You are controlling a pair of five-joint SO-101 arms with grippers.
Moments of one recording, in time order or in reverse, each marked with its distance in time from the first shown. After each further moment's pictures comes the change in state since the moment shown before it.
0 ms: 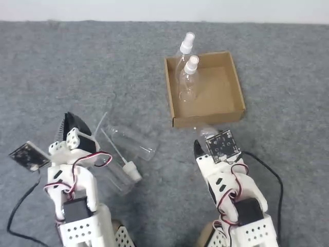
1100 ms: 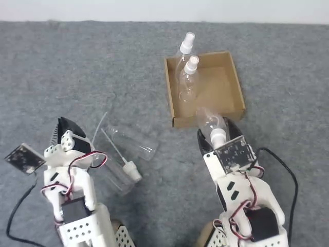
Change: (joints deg) left arm -4.3 0.0 0.0 2.6 0.0; right arm 1.4 -0.1 -18.5 7.1 5.7
